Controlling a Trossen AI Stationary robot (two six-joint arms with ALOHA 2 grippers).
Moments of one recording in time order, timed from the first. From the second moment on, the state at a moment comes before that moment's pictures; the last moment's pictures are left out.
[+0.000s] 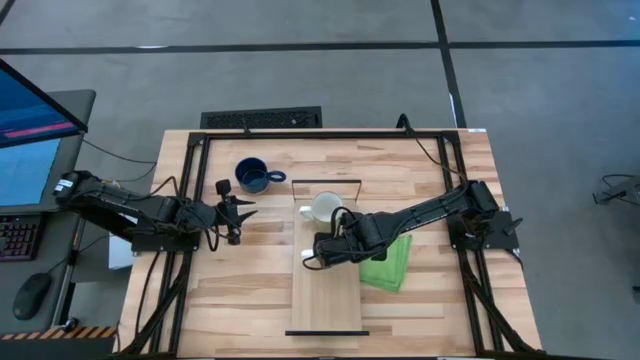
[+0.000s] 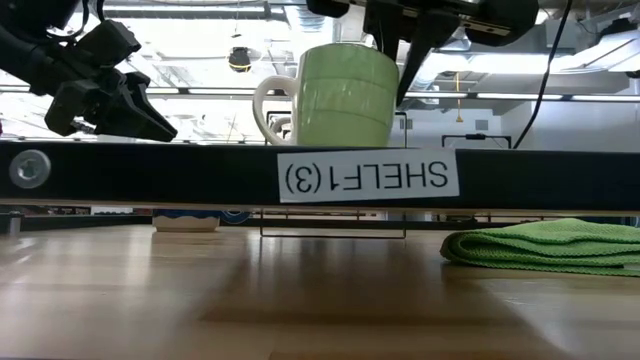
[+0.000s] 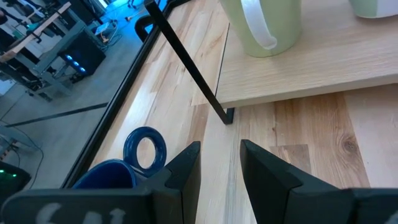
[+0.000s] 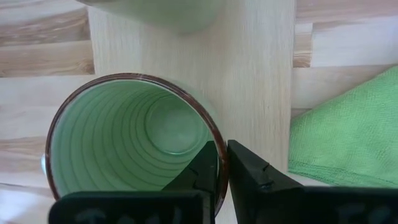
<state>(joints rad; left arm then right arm) -0.21 0.58 0.24 -0.18 -0.58 0.17 0.32 1.97 1.78 -1.20 0.18 1.85</state>
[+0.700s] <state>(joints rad) -0.21 0.58 0.24 -0.18 -0.58 0.17 0.32 1.97 1.76 -1.22 0.18 1.87</state>
